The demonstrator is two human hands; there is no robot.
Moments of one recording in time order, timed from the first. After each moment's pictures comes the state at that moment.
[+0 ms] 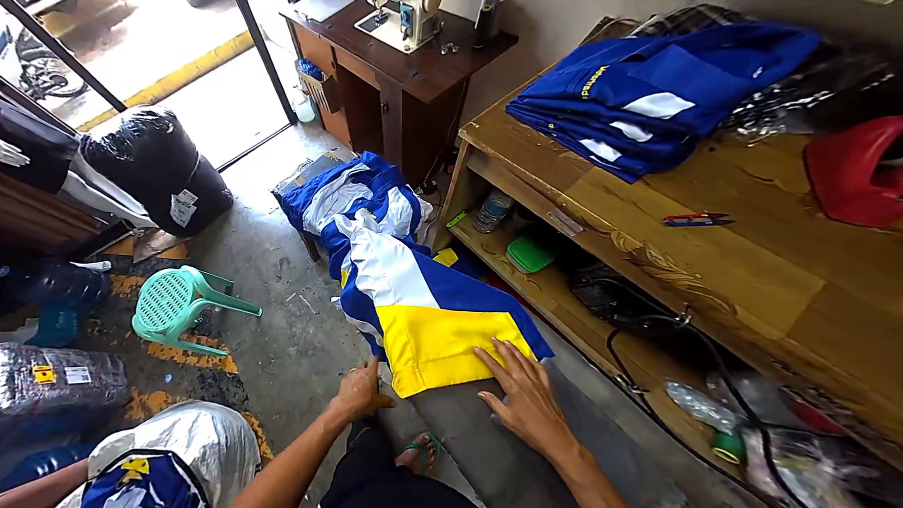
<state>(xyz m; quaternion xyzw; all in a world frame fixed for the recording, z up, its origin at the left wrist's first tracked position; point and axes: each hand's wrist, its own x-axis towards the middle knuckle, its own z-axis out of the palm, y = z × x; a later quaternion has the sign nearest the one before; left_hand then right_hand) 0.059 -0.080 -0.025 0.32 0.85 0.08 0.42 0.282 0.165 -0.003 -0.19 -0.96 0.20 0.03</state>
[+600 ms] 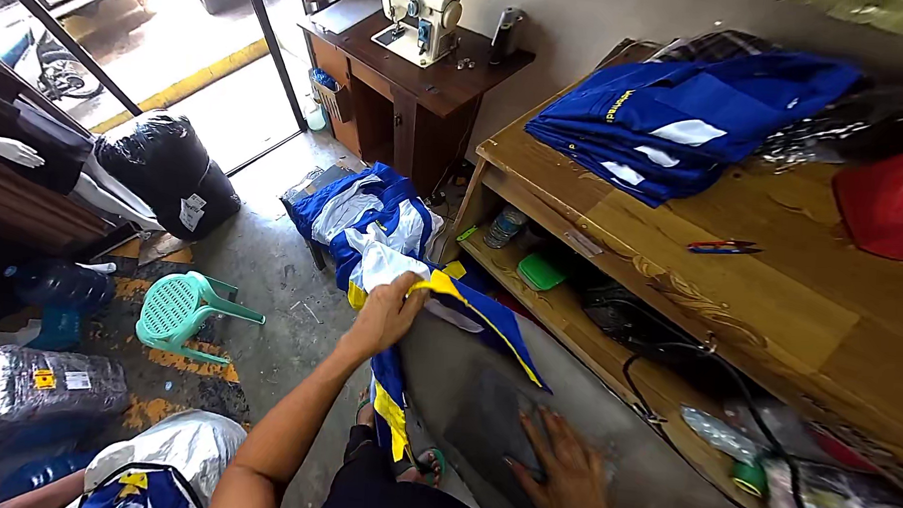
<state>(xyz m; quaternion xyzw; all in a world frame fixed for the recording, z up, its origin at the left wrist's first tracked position) -0.028 0.008 0.145 0.48 0.76 0.40 0.16 0.349 0.124 -0.033 -0.25 -0.95 0.13 0.13</state>
